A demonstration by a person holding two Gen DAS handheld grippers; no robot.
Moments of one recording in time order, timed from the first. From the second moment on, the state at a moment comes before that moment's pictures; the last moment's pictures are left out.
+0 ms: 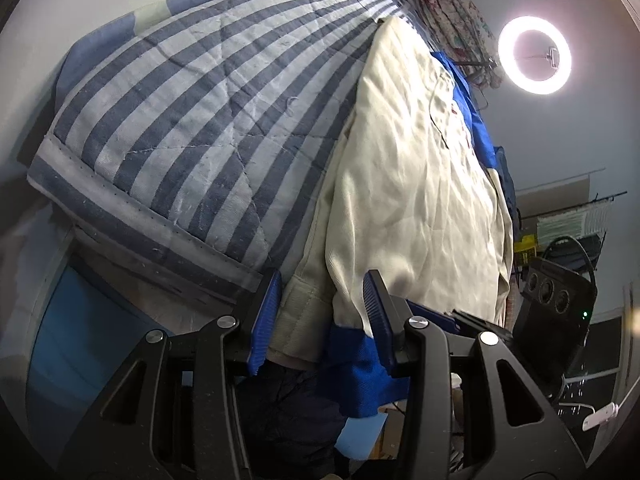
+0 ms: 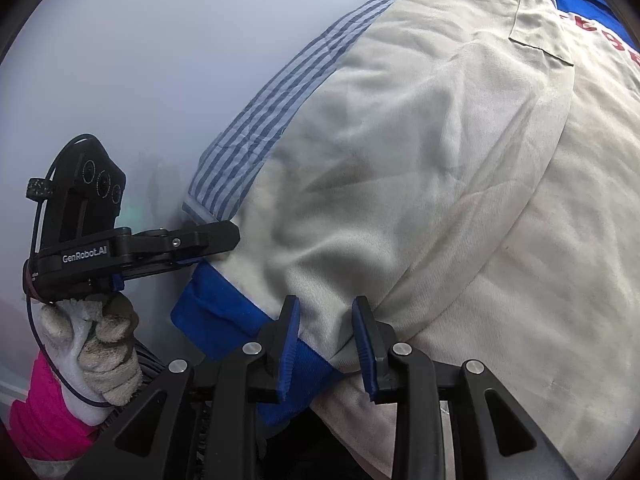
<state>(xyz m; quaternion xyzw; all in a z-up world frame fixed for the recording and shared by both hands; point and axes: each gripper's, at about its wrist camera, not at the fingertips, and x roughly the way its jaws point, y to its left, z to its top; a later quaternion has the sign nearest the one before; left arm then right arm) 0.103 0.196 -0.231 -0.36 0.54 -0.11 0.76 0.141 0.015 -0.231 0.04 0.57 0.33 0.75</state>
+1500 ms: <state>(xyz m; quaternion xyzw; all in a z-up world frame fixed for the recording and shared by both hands) 0.098 0.171 -0.206 -0.33 0.50 -0.09 0.80 0.541 -0.093 -0.227 0.14 0.48 0.10 0.86</state>
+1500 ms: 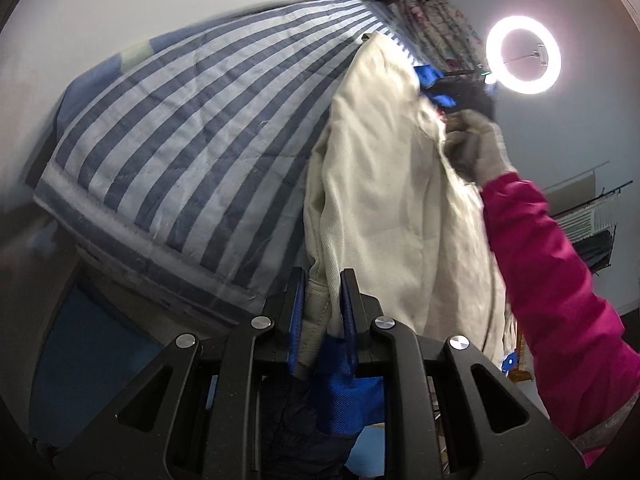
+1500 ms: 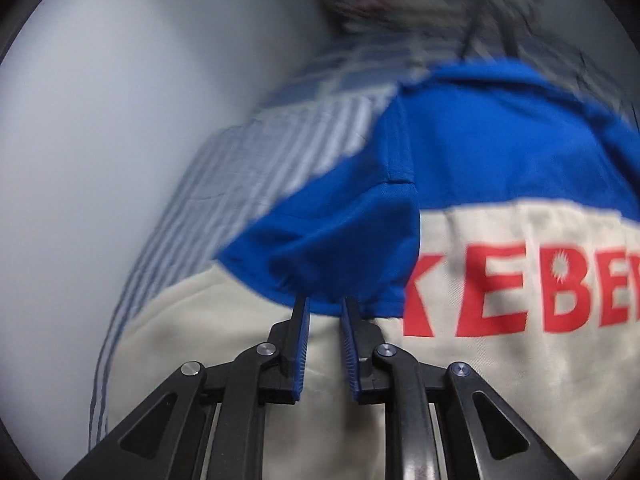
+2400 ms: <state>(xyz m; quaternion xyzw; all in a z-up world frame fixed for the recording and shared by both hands) 0.096 0.123 -0.161 -0.27 0.44 -0.16 0.84 0.444 0.123 -0.216 -0.13 0.62 0.18 0.75</state>
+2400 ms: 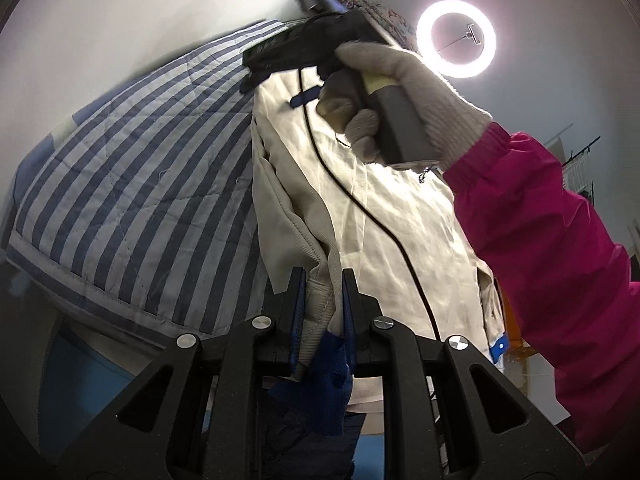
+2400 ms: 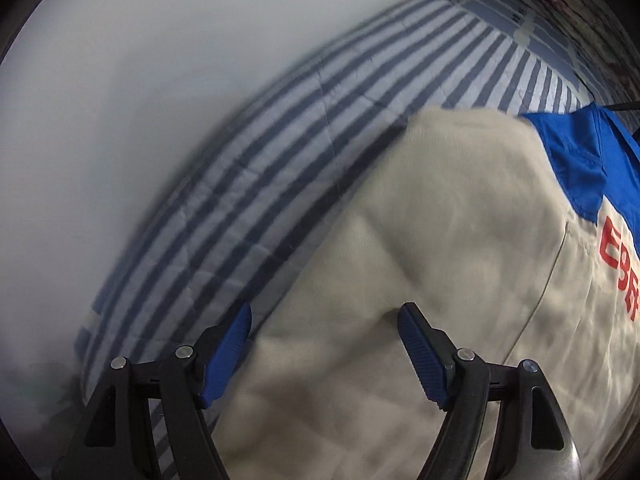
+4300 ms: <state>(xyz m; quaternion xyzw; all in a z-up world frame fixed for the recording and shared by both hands) 0.088 -0.014 -0.207 -0.05 0.56 -0.28 0.78 0.213 -0.195 -0.211 0.05 0.50 0.22 0.84</state>
